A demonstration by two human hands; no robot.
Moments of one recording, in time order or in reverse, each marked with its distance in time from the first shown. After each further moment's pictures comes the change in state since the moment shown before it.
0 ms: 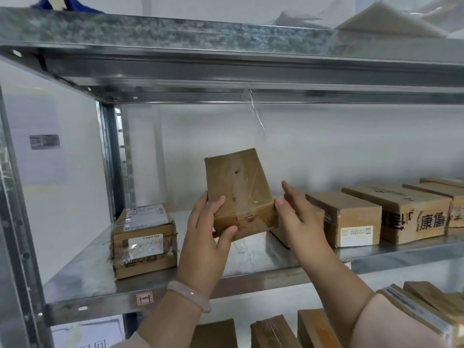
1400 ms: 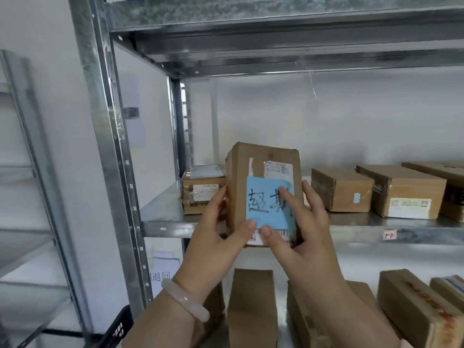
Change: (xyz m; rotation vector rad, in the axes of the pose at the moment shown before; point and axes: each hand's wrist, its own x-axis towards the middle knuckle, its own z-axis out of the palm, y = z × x) left_hand -0.089 0.066 -0.084 -0.314 -0.037 -0.451; right_hand -0.119 -0.012 0.038 0.032 -0.149 -0.303
